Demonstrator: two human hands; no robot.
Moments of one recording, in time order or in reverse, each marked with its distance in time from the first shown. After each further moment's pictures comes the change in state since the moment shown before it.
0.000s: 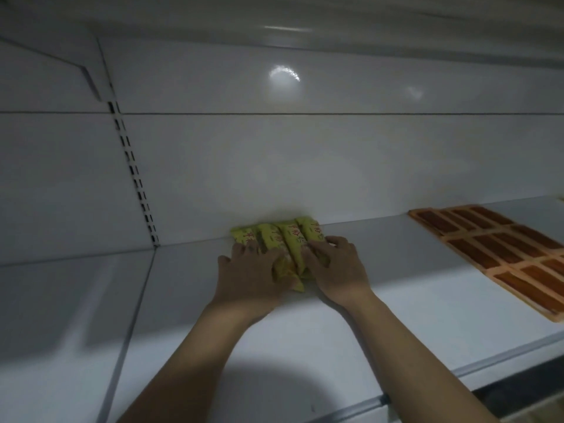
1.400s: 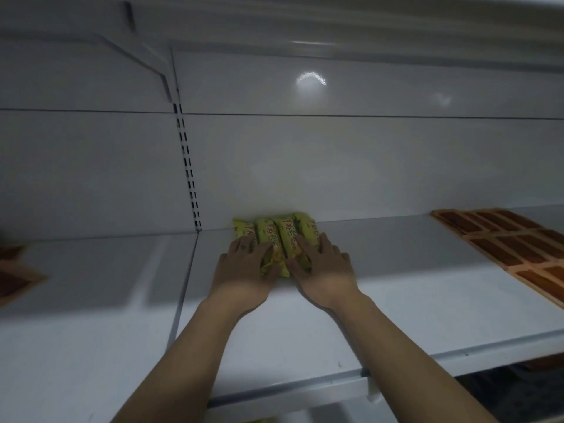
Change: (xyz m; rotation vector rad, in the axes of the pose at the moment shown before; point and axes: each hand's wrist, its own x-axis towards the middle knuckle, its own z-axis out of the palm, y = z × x) left_hand -0.043 -0.059 0.004 -0.185 0.076 -0.044; right_hand -0.041 -0.056 0.039 -0.311 -0.042 -0.168
